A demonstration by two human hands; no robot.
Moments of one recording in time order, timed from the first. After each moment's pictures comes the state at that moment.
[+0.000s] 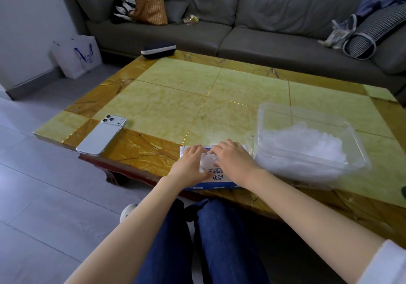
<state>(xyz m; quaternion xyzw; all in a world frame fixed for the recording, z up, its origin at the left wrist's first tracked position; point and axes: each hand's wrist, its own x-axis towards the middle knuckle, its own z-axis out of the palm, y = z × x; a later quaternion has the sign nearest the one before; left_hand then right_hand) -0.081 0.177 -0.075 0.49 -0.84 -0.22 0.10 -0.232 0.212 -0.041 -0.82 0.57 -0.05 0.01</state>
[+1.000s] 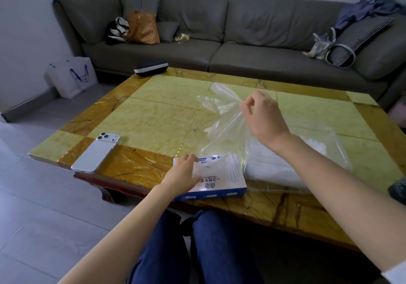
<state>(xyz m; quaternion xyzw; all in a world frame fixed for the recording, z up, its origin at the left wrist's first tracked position) -0.083 0.179 -0.054 0.50 -0.83 -0.23 0.08 -0.286 0.201 0.068 -0.64 0.68 -0.35 -0.03</state>
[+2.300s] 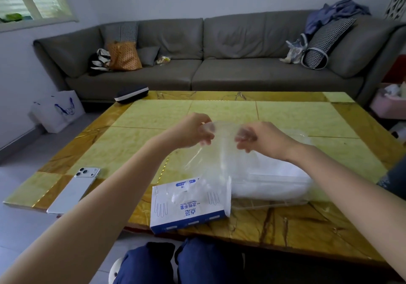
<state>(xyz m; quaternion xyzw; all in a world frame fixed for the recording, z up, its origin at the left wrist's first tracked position) -0.183 0.147 0.105 0.39 -0.87 -0.27 0.12 -0.367 0.229 0.073 -0.67 0.66 -0.27 0.20</state>
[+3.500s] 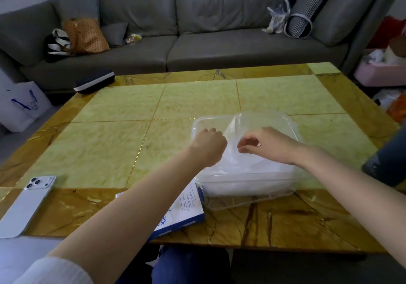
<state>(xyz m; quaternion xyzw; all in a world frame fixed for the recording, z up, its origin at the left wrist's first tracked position) -0.302 0.129 -0.005 0.26 -0.96 0.09 -0.10 -0.448 0.223 0.003 -0.65 0.70 -0.18 0.25</state>
